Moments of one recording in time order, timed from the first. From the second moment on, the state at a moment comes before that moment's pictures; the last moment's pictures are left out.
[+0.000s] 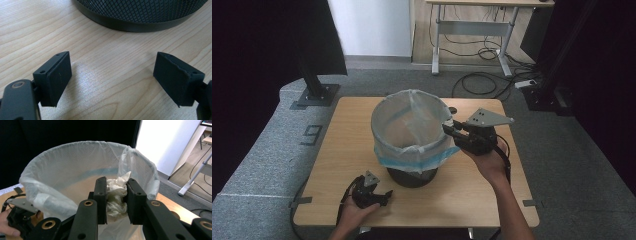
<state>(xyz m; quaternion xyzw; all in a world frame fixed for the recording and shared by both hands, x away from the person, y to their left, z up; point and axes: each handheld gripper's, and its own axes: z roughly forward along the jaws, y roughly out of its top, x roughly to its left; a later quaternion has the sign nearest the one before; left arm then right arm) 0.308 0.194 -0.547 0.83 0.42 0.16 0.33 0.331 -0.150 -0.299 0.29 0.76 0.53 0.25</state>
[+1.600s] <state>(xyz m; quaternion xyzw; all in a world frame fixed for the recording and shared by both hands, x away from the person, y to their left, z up) 0.306 0.194 -0.547 0.83 0.42 0.16 0.33 0.387 -0.083 -0.311 0.29 0.78 0.50 0.24</state>
